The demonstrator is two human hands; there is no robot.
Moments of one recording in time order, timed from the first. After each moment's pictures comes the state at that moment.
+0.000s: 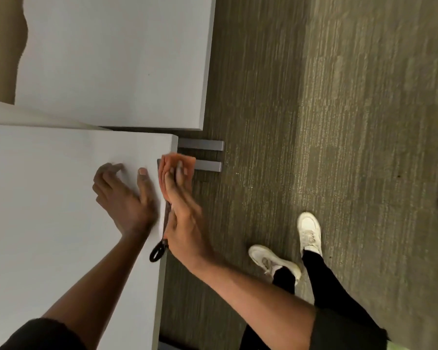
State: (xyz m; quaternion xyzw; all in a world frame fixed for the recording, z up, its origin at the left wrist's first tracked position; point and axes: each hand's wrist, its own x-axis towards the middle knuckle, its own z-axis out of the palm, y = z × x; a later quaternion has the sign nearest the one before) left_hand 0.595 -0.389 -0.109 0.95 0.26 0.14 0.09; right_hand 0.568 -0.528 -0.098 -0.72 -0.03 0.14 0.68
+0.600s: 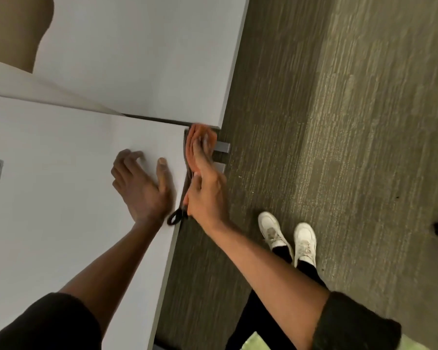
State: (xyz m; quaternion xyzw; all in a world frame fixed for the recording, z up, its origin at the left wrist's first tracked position) left_hand 0.593 -0.380 -0.115 0.95 0.27 0.13 0.08; right_hand 0.614 -0.527 -0.097 -0.74 0.00 0.11 0.66
